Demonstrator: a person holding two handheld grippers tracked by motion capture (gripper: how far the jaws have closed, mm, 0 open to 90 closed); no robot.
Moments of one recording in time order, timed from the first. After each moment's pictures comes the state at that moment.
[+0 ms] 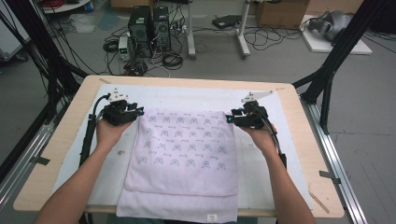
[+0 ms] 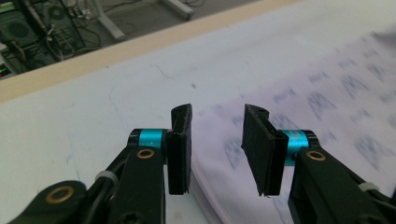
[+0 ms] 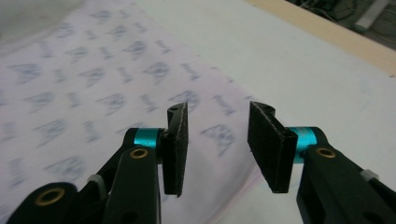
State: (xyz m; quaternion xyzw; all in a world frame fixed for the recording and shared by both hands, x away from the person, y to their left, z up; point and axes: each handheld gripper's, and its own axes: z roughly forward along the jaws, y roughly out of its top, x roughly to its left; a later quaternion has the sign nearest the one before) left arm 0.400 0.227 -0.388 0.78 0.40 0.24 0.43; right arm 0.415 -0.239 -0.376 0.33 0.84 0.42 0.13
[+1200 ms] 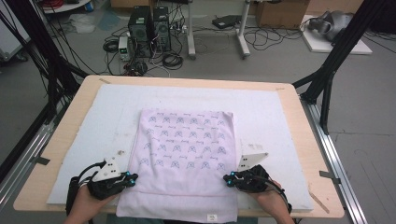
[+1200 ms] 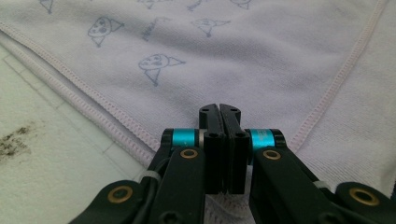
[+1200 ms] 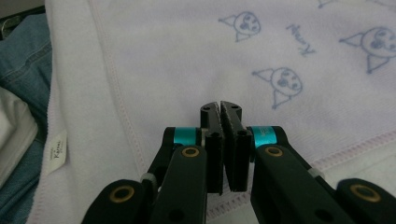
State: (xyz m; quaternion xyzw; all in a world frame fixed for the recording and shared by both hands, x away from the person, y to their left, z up) left arm 0.230 0.231 -0.442 0.86 0.28 0.14 0.41; right arm 0.259 -0.227 -0.435 0.22 0.90 0.38 0.04
